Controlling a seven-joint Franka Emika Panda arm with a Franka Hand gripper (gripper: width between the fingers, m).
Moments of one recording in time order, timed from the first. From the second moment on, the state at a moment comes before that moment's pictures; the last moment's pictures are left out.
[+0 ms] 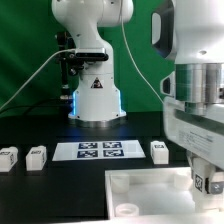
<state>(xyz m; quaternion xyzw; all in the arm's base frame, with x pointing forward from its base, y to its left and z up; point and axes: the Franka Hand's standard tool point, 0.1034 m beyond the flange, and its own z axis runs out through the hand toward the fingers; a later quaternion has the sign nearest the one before) 0.627 0.118 0.057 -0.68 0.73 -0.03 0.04</state>
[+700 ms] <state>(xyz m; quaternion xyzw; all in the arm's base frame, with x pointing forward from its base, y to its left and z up) 0.626 0.119 0.055 -0.61 0.79 -0.03 0.06</state>
